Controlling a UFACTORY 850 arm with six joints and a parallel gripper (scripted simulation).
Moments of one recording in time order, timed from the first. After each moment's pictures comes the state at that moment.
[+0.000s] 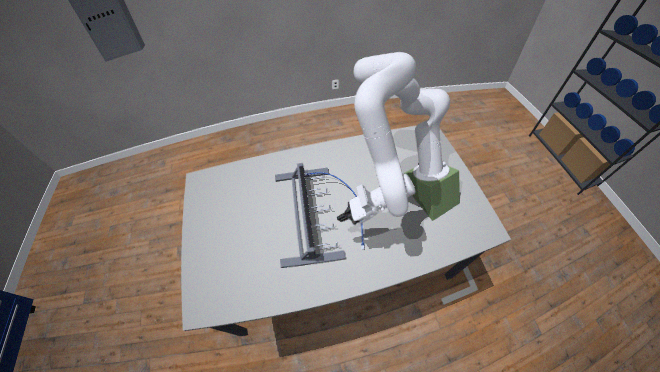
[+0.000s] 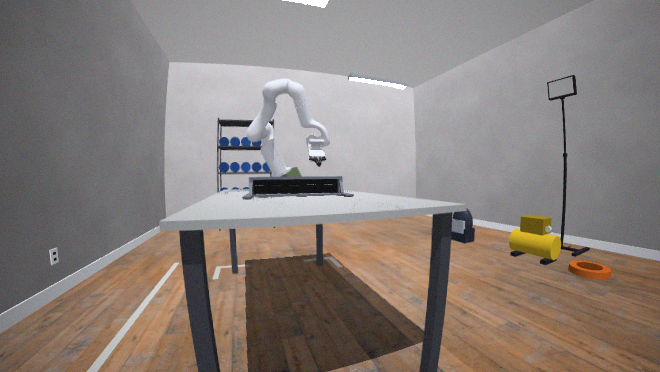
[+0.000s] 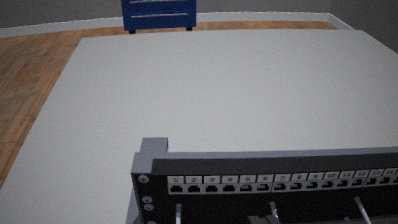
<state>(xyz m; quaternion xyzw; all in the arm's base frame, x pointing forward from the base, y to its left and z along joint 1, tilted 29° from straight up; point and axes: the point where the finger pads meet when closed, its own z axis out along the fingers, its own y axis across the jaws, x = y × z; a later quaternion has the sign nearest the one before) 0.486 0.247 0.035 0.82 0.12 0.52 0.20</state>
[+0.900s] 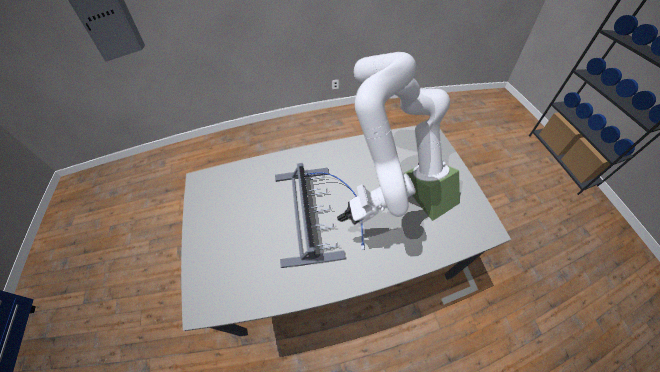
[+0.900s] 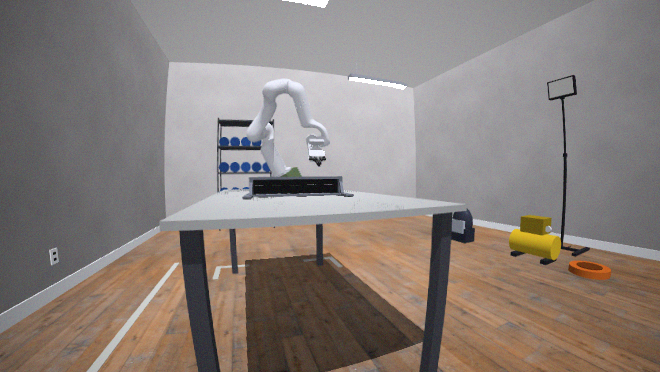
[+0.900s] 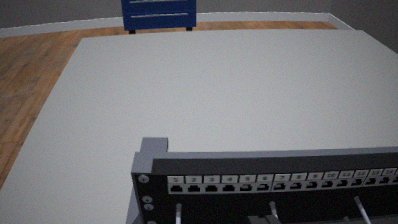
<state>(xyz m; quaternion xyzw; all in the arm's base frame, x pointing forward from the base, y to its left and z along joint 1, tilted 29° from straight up) 0.485 0.247 0.035 0.82 0.12 0.52 0.20</state>
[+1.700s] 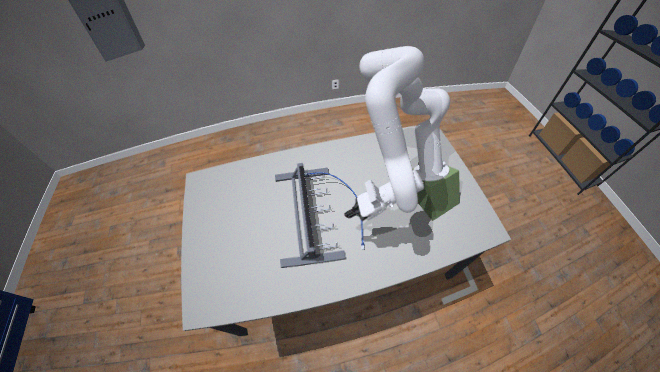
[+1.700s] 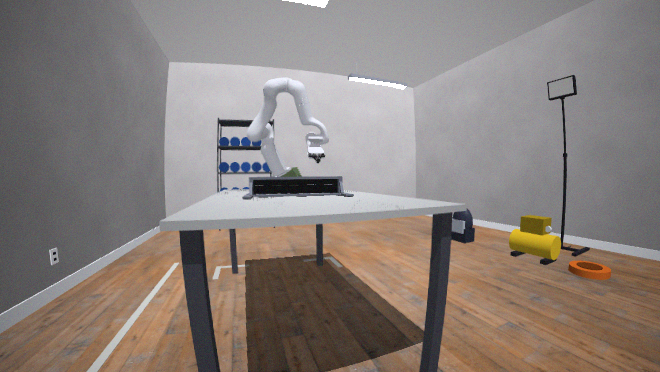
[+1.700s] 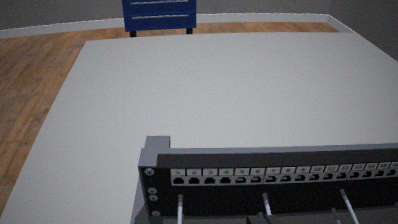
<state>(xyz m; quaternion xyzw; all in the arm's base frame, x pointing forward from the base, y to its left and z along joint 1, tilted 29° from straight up) 0.452 0.254 0.049 0.82 0.12 0.52 0.20</state>
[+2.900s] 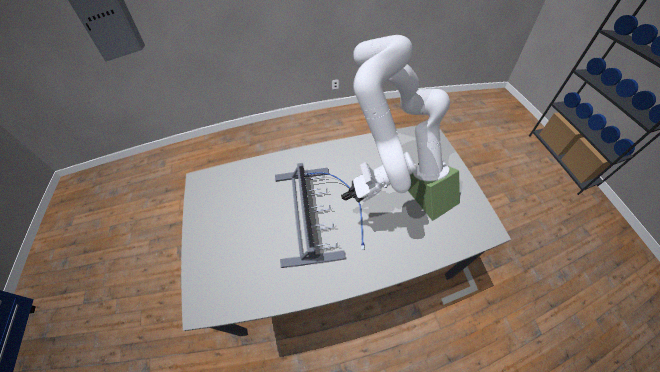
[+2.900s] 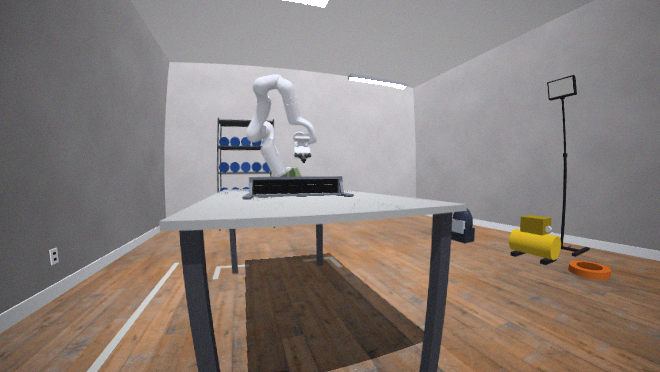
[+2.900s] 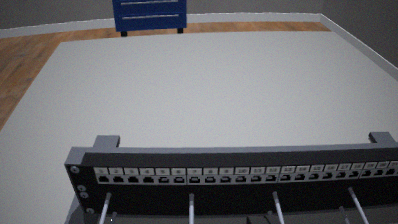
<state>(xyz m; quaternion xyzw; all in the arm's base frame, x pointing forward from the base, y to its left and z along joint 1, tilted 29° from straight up) 0.449 0.177 0.089 0.82 0.12 0.52 0.20</state>
